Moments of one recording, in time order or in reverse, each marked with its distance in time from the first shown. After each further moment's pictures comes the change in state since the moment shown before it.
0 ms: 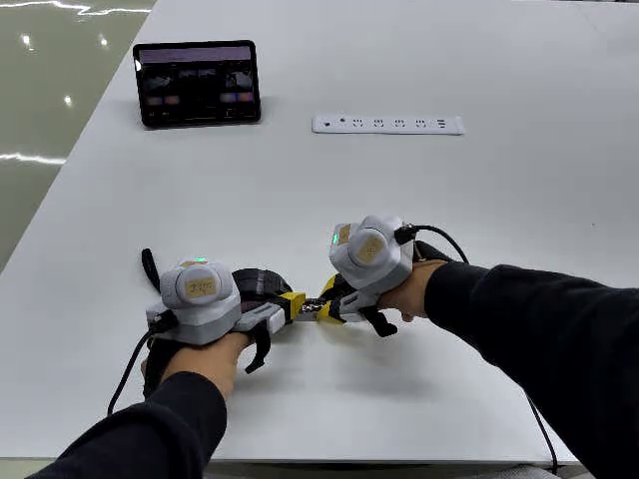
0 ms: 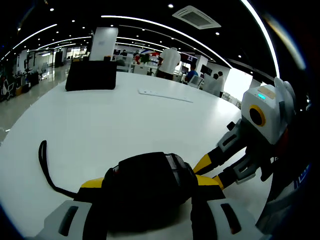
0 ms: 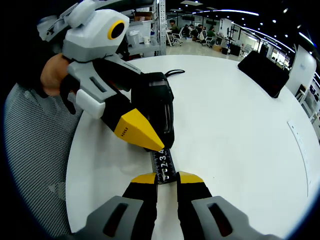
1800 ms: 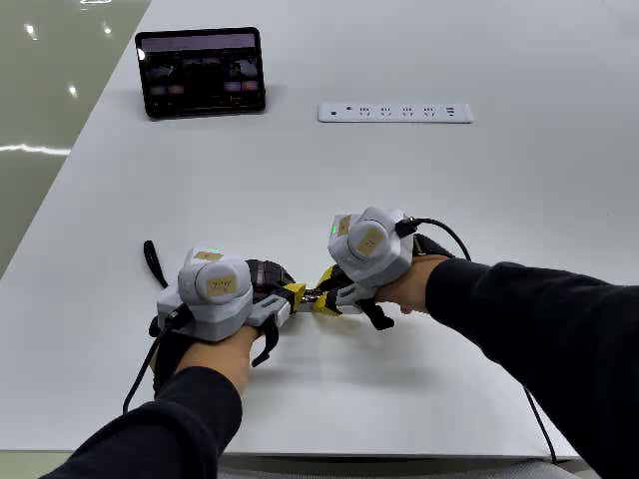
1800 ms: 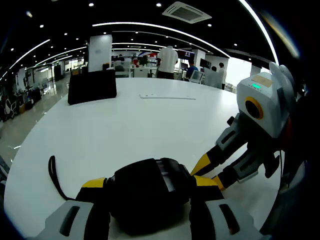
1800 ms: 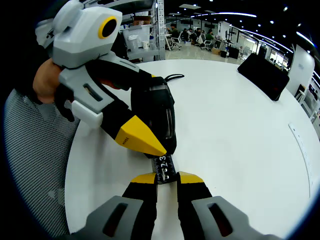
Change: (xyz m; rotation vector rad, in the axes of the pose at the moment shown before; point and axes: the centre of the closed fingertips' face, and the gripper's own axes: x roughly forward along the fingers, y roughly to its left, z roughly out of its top) left arm -0.005 0.006 0.011 0.122 -0.019 0.072; right arm 0.008 0.000 0.011 0.009 -0.039 0.002
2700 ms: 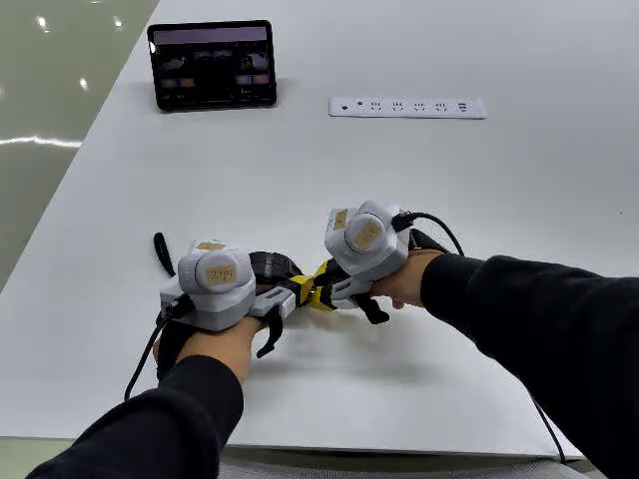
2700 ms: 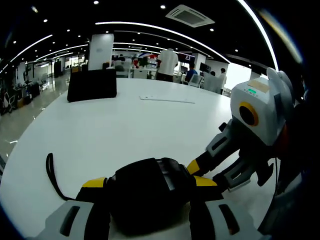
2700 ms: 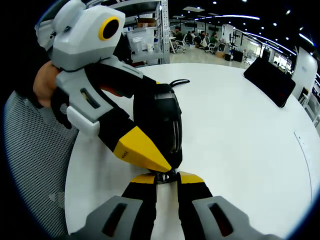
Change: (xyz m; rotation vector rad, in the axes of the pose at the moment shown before) left arm 0.000 0.001 0.001 -0.045 -0.012 -0.034; right arm 0.013 0.005 0.017 -0.023 -0.027 0.036
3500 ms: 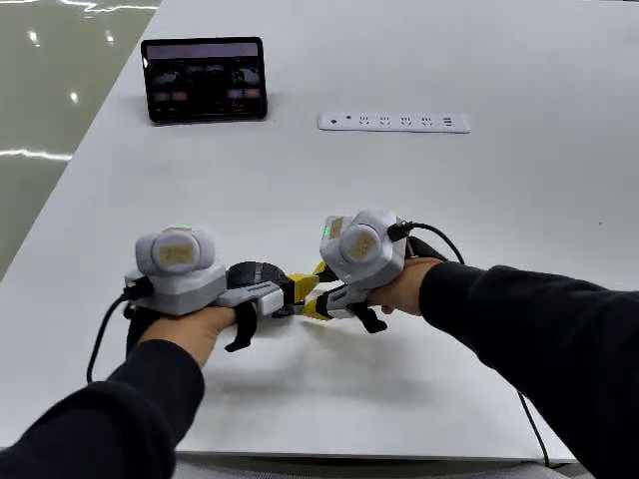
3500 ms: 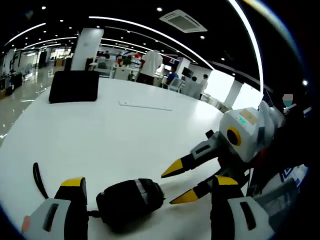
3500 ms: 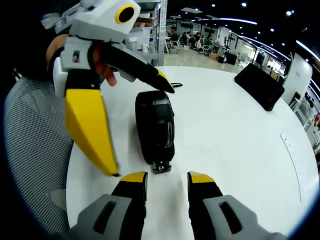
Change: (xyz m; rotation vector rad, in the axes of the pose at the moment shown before) left arm -0.030 -0.036 0.031 -0.020 0.036 -0.316; right arm -0.035 -0.005 -0.001 -0.021 -0.005 -0.102
